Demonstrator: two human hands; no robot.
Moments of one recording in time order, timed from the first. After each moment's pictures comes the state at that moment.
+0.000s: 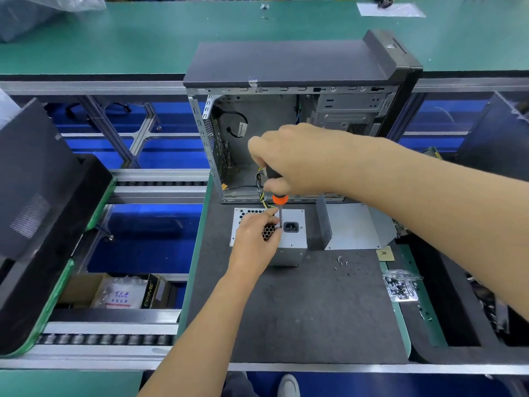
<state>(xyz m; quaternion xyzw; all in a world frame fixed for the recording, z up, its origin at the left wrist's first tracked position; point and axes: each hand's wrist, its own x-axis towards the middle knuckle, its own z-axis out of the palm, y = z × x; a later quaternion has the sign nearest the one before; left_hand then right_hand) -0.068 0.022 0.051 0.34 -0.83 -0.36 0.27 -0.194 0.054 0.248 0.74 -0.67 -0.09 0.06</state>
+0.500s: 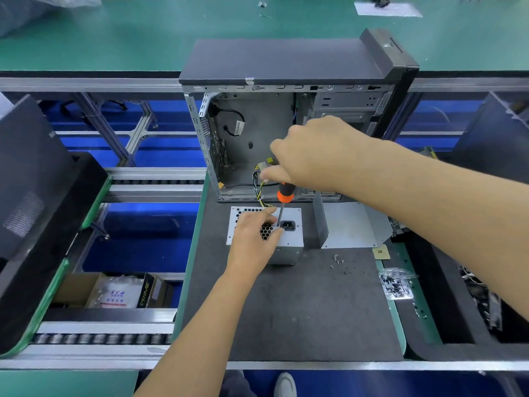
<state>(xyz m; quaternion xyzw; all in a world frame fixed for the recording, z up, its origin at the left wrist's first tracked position) -0.070 0.023 0.046 0.34 -0.82 -0.38 0.26 -0.197 0.069 0.254 0.67 -0.71 -0.17 0.12</state>
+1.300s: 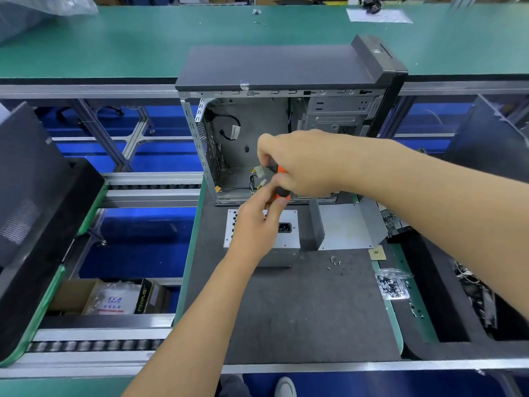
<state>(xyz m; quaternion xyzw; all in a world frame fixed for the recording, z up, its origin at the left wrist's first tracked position) -0.087 0.024 0.099 0.23 -0.75 -0.52 0.34 -0.205 0.071 0.255 0.68 -0.72 -0.05 -0.10</state>
